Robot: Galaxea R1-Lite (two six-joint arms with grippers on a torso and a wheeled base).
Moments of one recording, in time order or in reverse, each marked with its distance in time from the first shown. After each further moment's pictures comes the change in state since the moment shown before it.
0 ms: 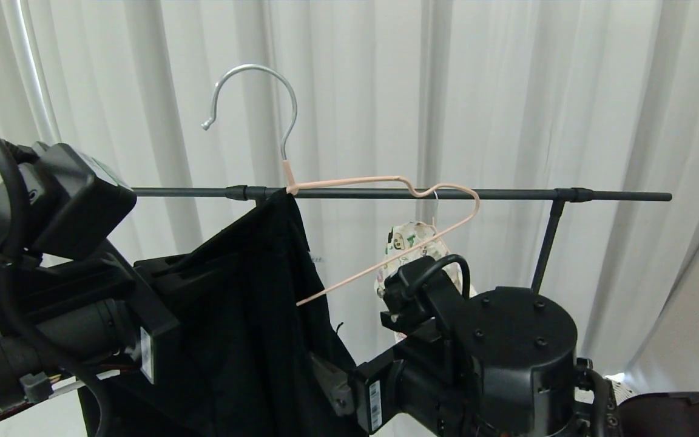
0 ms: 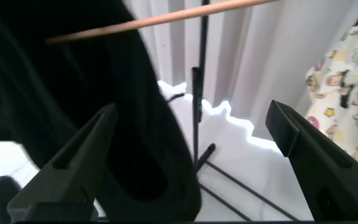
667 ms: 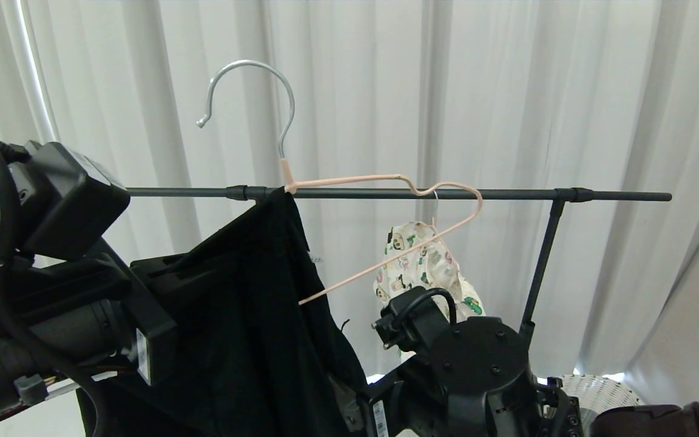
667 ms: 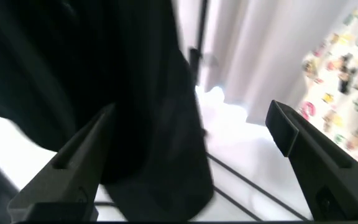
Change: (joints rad) left arm -0.002 -0.006 0.003 -0.004 0.000 0.000; right arm -0.015 0.059 0.051 0.008 -0.073 -0.022
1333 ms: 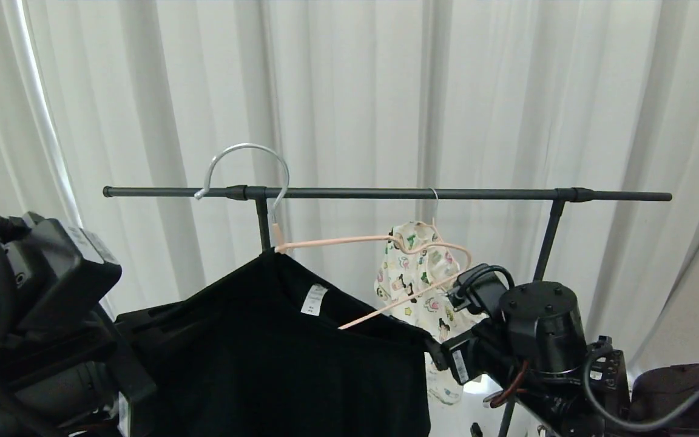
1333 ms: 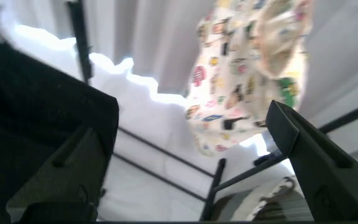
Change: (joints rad) left arm 0.002 -0.073 0.139 0.003 0.000 0.003; right arm -0.285 -0.043 0.151 -0.052 -0.069 -0.236
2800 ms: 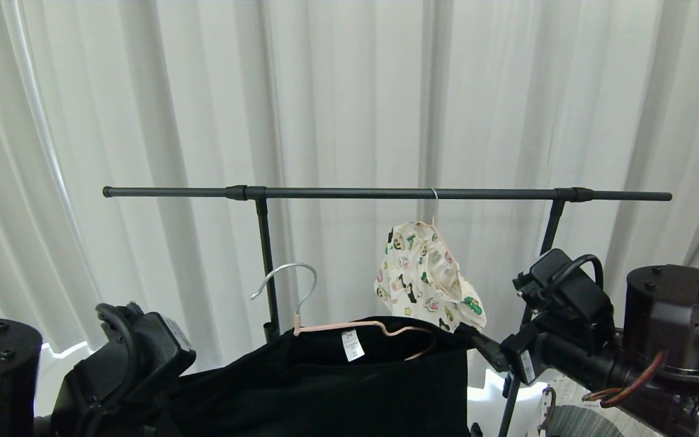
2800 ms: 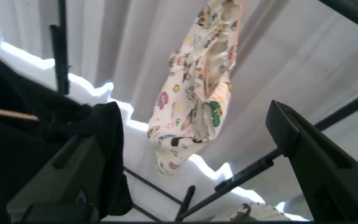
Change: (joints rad) left arm 0.013 0.087 0.161 -0.002 -0.002 0.003; right arm -0.107 -0.257 0.163 -0.059 0.233 -0.216
